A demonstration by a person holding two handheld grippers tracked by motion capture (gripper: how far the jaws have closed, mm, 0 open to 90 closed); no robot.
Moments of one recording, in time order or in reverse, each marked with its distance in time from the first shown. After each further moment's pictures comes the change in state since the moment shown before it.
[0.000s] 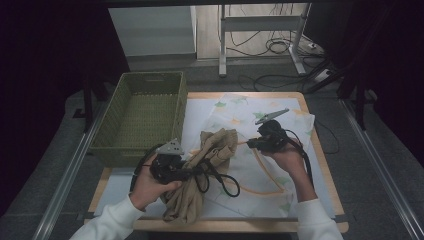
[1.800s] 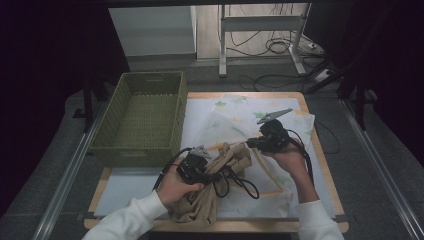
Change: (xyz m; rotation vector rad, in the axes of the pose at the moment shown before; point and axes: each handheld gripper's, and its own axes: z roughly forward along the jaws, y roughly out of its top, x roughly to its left) left arm 0.001 0.004 0.075 0.157 -0.046 -0.027; right arm 0.004 0.001 -0.009 -0.035 0.028 0.002
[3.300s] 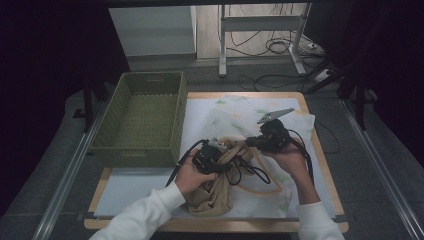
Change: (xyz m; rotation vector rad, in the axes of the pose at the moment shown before) left arm 0.008 0.032 0.038 0.001 0.085 -0.003; right arm 0.008 0.004 -0.010 -0.037 0.008 -0.024
